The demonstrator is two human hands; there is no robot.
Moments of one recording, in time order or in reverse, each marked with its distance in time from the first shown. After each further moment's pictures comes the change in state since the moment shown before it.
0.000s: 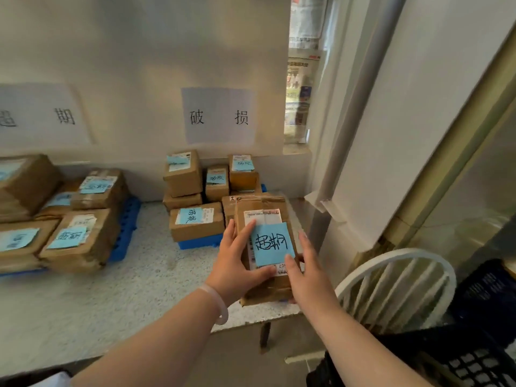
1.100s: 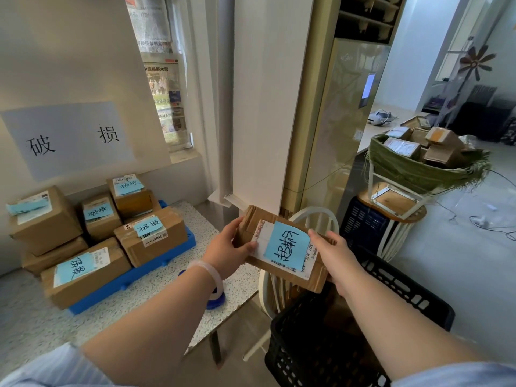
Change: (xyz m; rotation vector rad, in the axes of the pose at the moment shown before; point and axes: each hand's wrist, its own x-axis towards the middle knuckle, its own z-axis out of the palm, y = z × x) left_hand 0.056 0.062 0.096 -0.206 -0.540 0.042; right_hand -0.053 0.065 -0.141 0.438 0.525 0.573
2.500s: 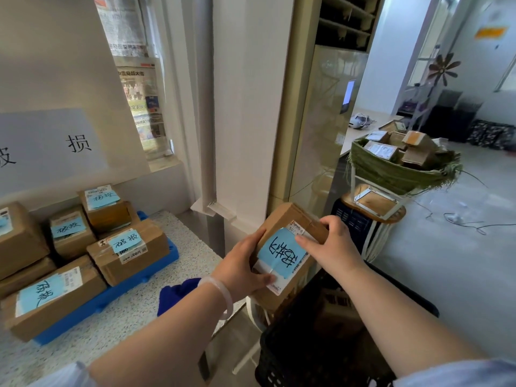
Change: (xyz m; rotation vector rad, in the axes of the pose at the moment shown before) left_hand 0.021 -0.003 0.038 0.339 -0.158 0.229; right_hand 0.008 -0.024 -0.024 -0.436 0.160 -0.423
